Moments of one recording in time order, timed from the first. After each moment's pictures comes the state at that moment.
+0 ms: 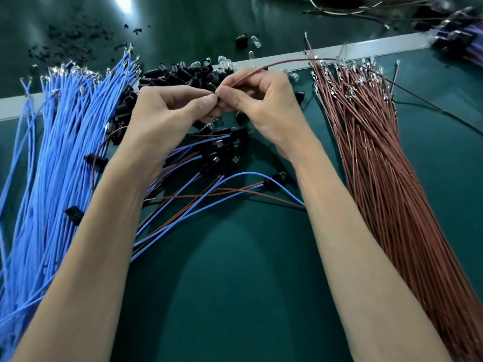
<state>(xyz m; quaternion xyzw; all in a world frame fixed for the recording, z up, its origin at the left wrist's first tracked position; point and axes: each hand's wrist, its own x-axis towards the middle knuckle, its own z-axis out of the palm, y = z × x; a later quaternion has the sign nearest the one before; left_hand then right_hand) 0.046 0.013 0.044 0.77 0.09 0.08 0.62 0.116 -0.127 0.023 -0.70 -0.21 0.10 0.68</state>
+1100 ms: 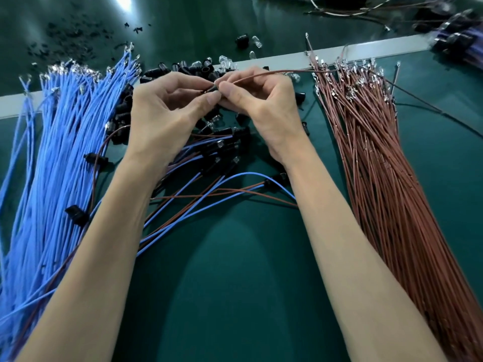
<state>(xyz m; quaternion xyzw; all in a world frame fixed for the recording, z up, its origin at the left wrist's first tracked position) 0.046 0.011 0.038 0.77 0.08 0.17 0.60 0.111 -0.122 0.019 -0.62 -0.16 0.10 0.76</state>
